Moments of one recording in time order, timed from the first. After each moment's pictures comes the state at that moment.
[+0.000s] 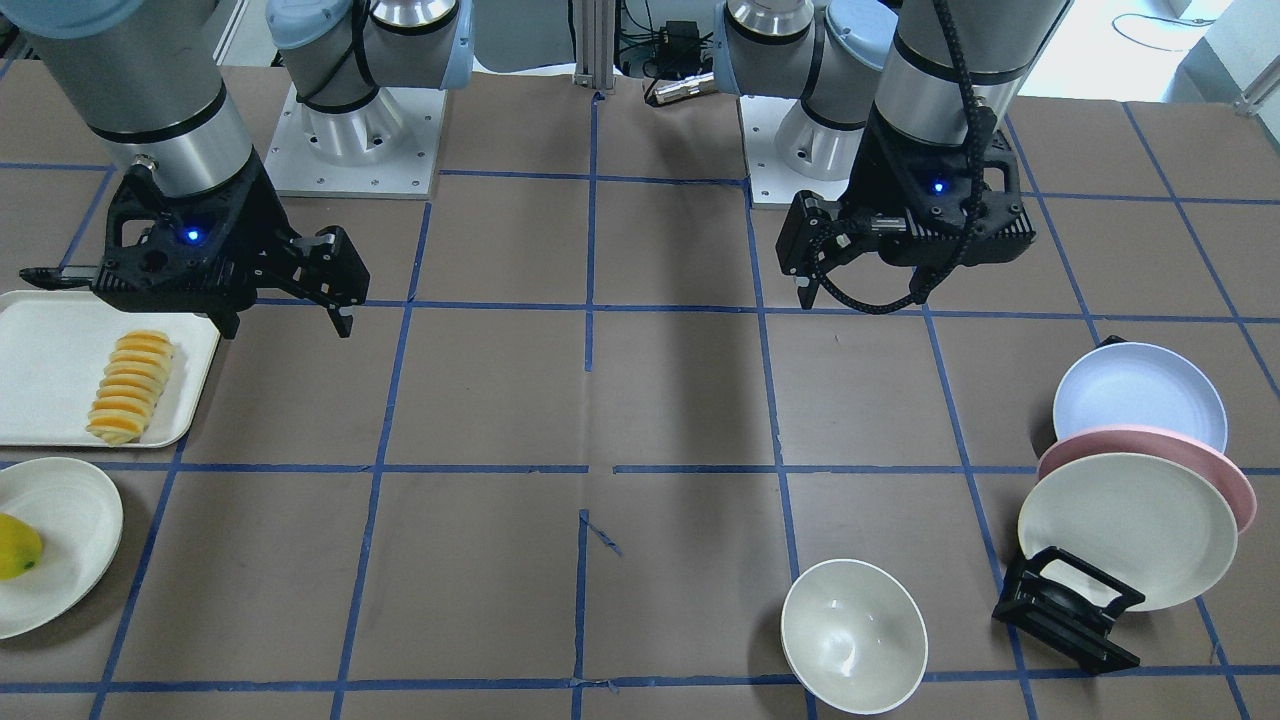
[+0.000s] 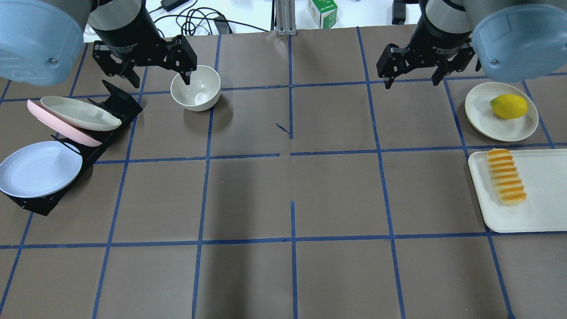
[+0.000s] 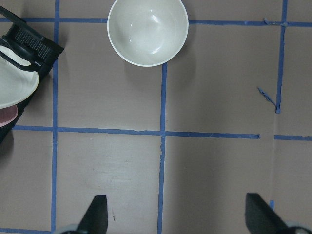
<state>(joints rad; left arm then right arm) -1.63 -1.65 -1.48 -1.49 1.63 -0.10 1.57 -1.50 1.58 -1.76 -1.56 -0.03</state>
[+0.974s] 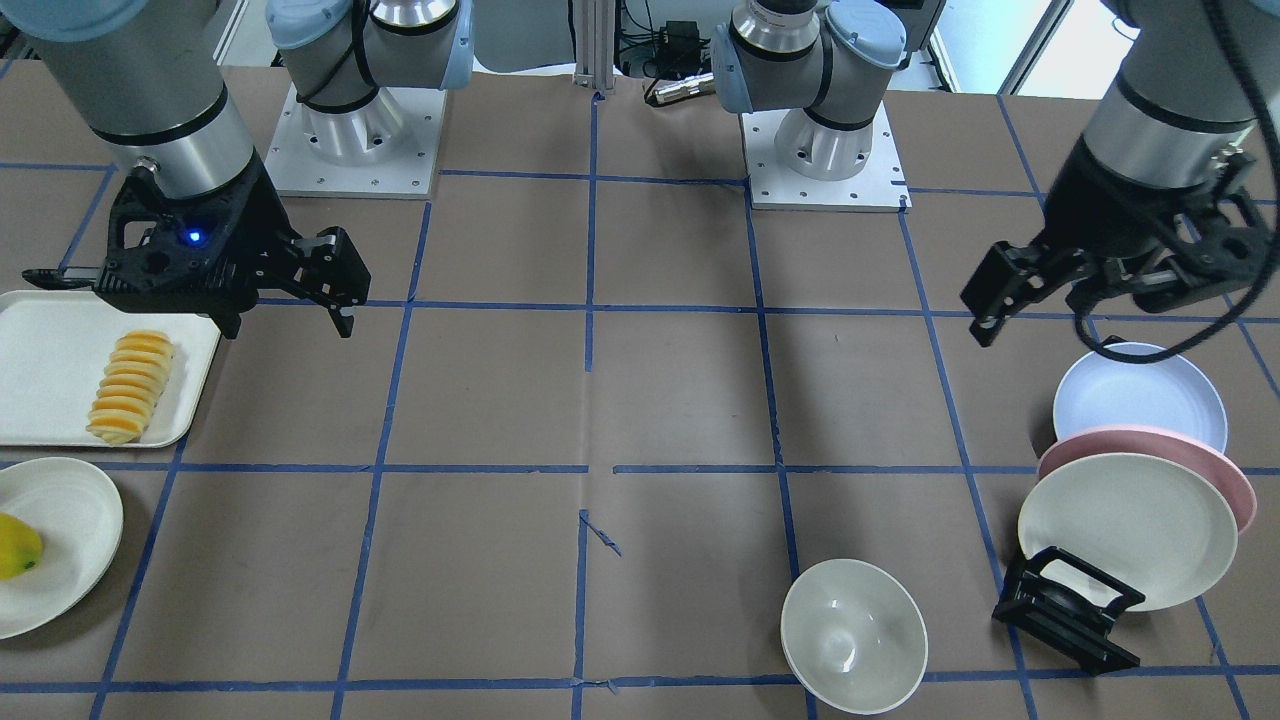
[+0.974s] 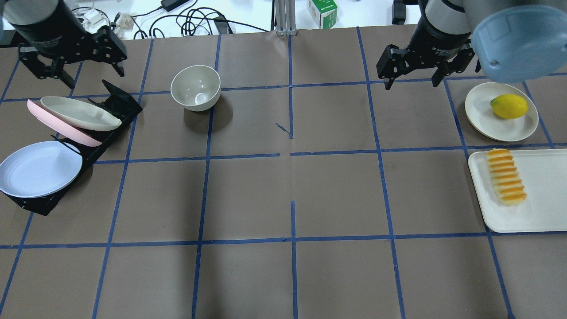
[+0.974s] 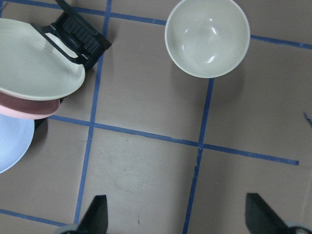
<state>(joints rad) -1.35 -1.65 -1.48 -1.49 1.63 -0.10 1.57 -1.50 1.59 -1.76 -1.56 -0.03</state>
